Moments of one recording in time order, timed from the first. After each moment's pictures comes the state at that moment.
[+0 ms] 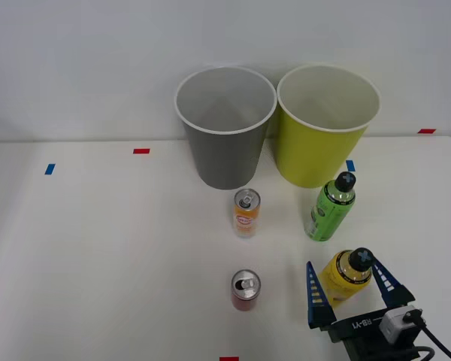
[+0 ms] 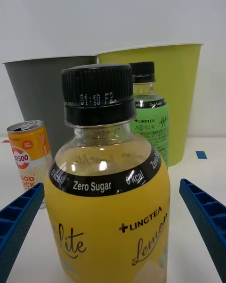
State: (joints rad) arm 0.60 -0.29 0.31 -1.77 -0.05 -0.63 1.46
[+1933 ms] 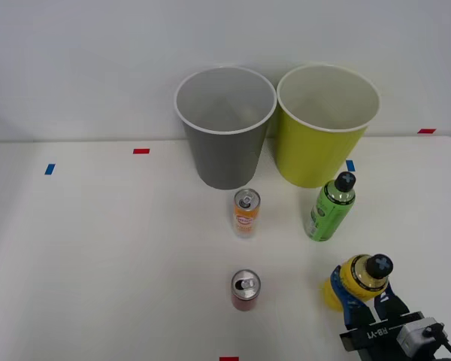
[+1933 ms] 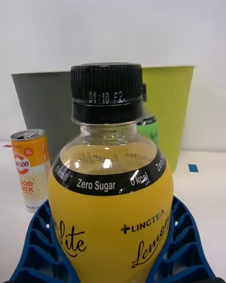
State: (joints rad) arm 0.62 -0.41 0.35 -1.81 -0.17 -0.71 1.55
